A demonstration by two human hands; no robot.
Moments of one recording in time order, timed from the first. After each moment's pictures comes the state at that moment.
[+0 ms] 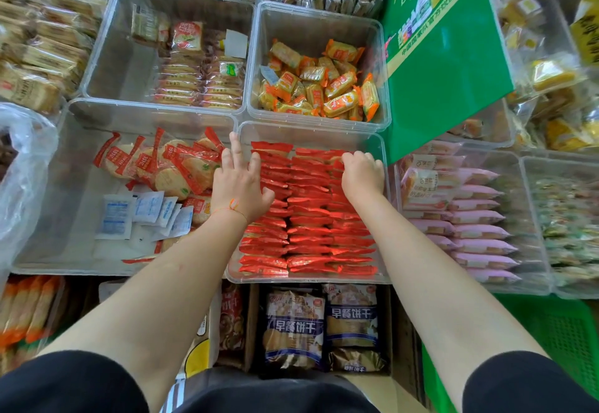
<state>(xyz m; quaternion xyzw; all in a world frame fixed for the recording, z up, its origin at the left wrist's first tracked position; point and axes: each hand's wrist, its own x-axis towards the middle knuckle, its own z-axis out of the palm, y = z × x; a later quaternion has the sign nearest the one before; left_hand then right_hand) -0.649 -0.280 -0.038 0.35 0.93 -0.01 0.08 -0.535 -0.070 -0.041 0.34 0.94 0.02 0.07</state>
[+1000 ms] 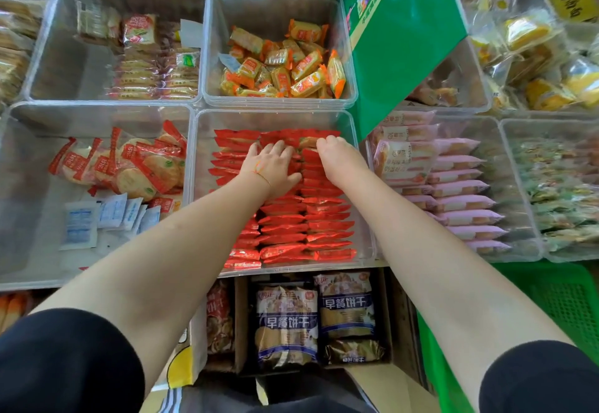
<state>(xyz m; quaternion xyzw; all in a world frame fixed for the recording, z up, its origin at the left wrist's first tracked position) -0.617 -0.181 -0.051 0.50 0.84 -0.04 0.21 -0.517 -0.046 -0.046 0.23 0.97 -0.03 0.11</state>
